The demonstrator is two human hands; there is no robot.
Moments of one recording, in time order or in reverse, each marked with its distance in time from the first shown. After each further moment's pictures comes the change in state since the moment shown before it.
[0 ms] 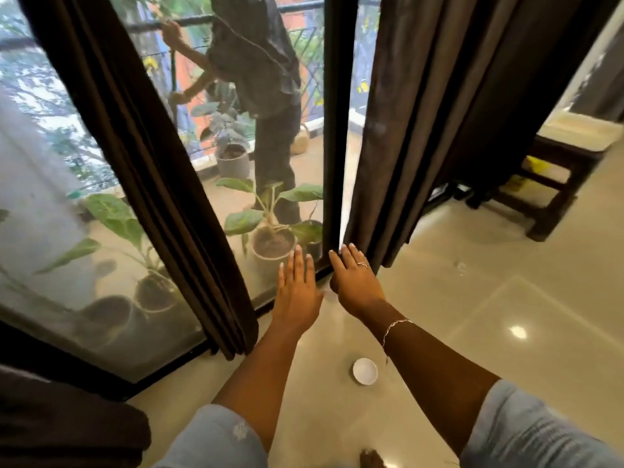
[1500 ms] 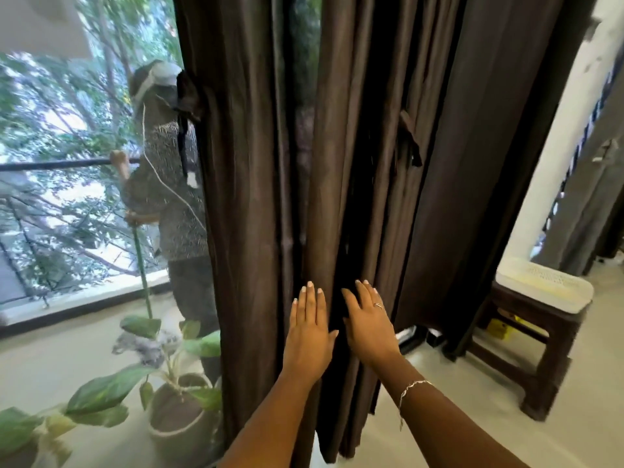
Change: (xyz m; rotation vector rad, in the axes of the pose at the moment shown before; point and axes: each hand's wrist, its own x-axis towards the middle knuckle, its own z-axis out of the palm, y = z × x) left_hand 0.402 0.290 -0.061 0.034 0.439 0.023; right_hand 0.242 0.398 -0.166 -0.069 0.433 -0.027
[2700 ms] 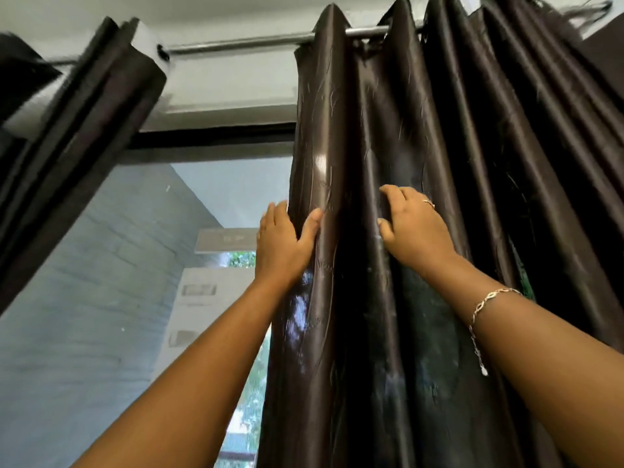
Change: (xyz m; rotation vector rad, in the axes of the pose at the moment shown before) left_hand 0.332 -0.145 -0.489 -0.021 1.148 -0.197; right_hand 0.450 -0.123 -0.405 0.438 0.950 -0.572
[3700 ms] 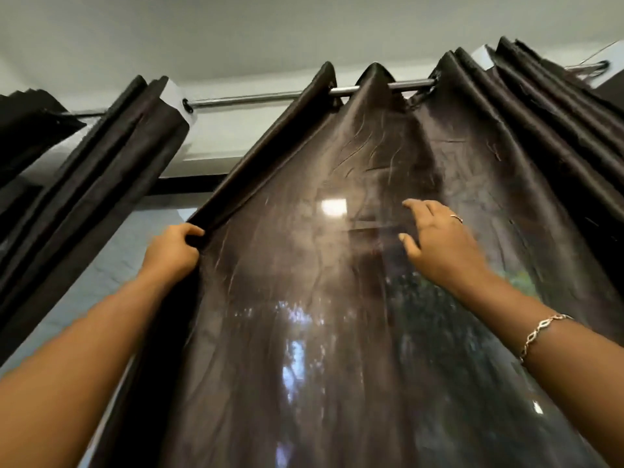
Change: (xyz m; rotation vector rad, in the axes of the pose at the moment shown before) left_hand 0.096 -0.124 -0.142 0.197 0.121 -0.223; right_hand 0.045 -0.045 0.007 -0.049 0.116 0.022
